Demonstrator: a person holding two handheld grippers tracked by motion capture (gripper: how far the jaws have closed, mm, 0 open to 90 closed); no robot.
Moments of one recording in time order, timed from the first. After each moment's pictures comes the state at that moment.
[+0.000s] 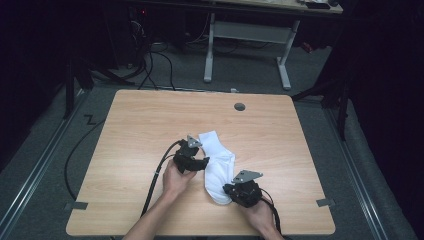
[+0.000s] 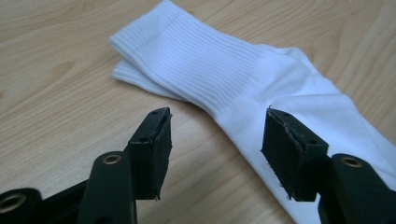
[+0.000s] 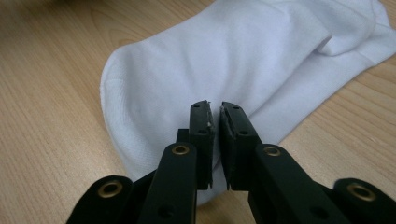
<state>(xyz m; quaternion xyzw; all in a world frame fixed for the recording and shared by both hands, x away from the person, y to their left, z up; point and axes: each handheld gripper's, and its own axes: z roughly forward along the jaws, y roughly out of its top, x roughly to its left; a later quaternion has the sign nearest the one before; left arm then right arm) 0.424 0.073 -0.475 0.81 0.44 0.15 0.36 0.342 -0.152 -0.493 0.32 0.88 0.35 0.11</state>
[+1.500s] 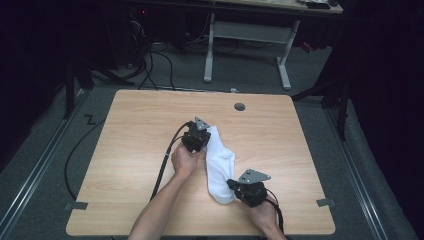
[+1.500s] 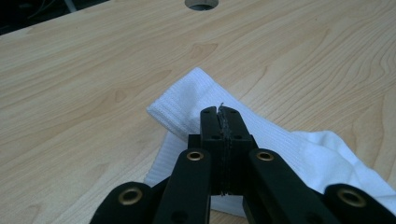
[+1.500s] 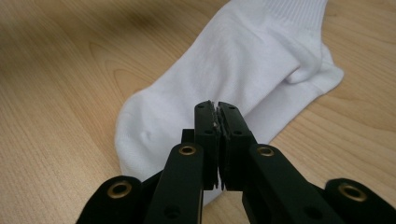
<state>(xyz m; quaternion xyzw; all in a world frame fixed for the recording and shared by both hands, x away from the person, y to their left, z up) 0.474 0.055 -0.455 0.79 0.43 0.21 0.39 0.336 -0.163 -0.476 0.31 0.86 0.39 0.16</state>
